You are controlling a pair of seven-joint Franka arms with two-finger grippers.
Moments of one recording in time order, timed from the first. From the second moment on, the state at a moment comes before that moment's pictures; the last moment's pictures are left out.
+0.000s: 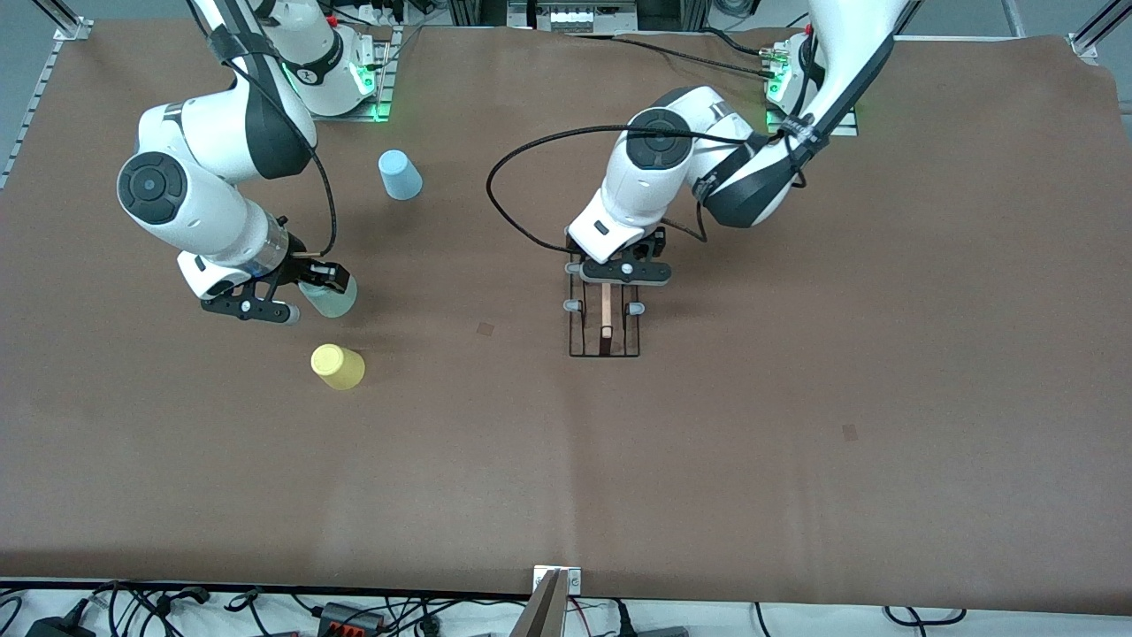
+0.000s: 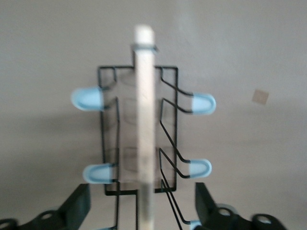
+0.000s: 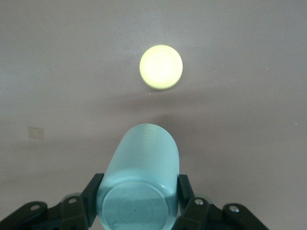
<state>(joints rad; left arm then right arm) -0.10 0.46 -0.68 -1.74 0.20 2.13 -0.86 0.10 0.15 0.14 -2.01 0.03 2.07 0.39</state>
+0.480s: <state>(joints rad) 0.15 0.26 -0.68 -1.72 0.20 1.82 -0.59 0.14 0.05 0.31 -1.98 0.13 2.02 0.79</state>
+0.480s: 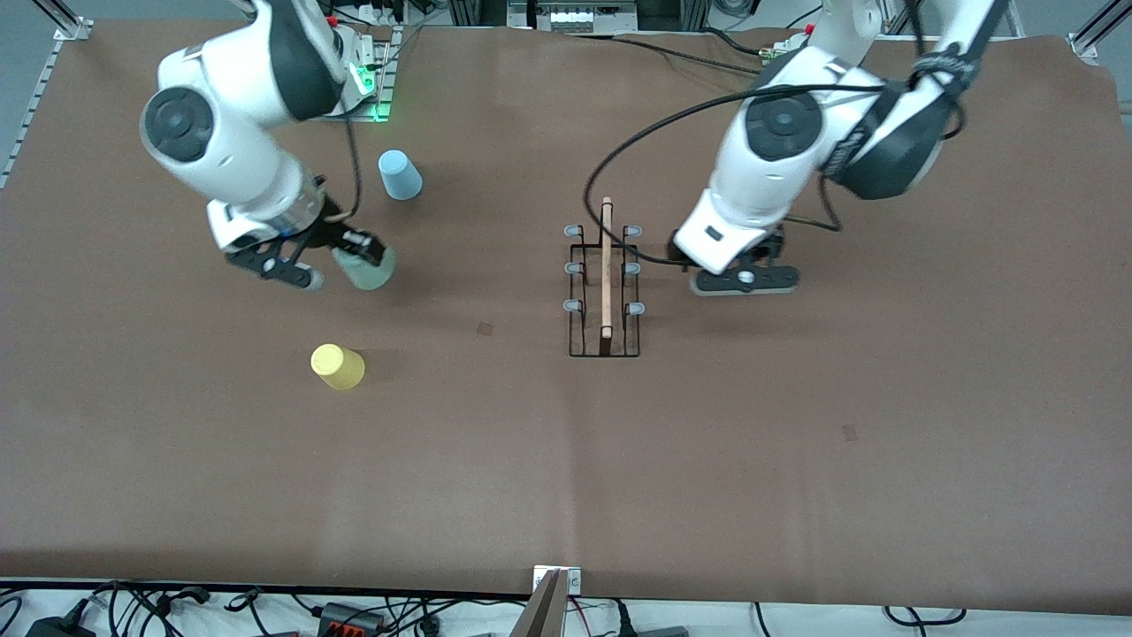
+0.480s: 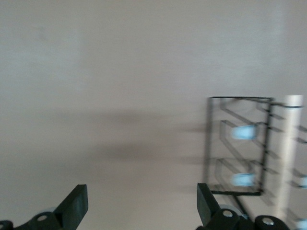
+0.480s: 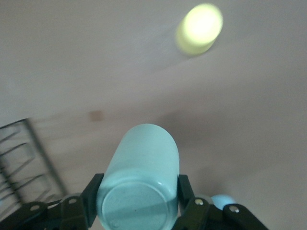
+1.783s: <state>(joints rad) 0.50 0.14 -0.50 -1.45 0.18 1.42 0.20 0.49 0.31 0.39 -1.87 0.04 2.34 1.51</state>
